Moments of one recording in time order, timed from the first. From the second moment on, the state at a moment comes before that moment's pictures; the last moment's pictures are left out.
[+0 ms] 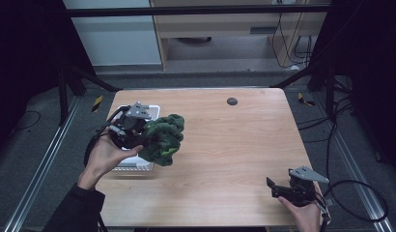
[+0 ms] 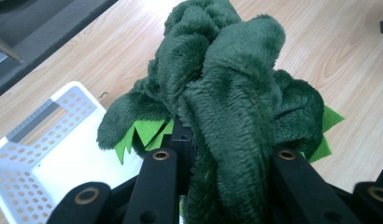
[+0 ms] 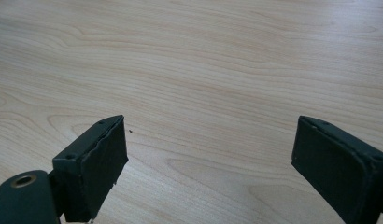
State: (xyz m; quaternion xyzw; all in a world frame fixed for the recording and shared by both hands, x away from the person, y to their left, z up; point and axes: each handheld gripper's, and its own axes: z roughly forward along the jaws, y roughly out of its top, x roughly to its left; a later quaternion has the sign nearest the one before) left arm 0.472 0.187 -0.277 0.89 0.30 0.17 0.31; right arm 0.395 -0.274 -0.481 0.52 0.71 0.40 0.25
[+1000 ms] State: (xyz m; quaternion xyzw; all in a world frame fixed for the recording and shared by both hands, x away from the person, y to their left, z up) left arm 0.477 0.125 -0.298 0.91 0.24 0.13 0.30; right arm 0.395 -0.274 -0.481 0.52 0.72 0.40 0.25
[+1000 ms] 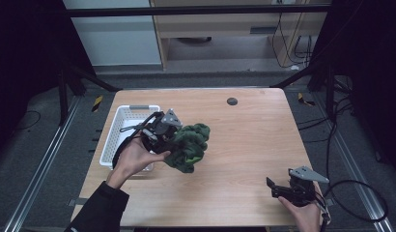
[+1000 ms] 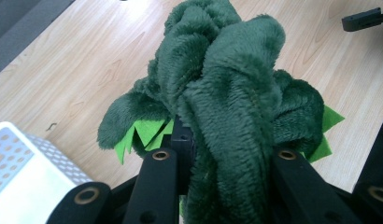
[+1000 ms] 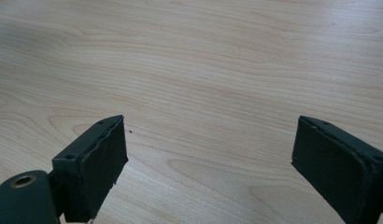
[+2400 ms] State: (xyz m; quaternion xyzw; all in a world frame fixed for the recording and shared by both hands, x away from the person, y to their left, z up) left arm 0.497 0.062 -0.354 0.94 0.21 0.11 0.26; right arm 0.395 -0.274 -0.480 0.52 0.72 0.40 0.25
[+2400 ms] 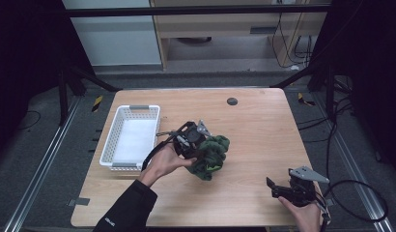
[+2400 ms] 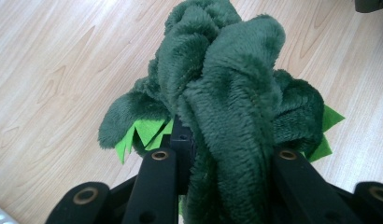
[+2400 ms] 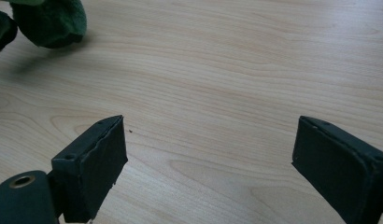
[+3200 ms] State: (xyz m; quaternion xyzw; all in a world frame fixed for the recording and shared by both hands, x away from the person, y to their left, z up) left arm 0.504 0.047 -0.400 0.94 0.21 0.07 0.27; right arm 0.395 -0.274 -0.480 0.52 0.71 0.40 0.25
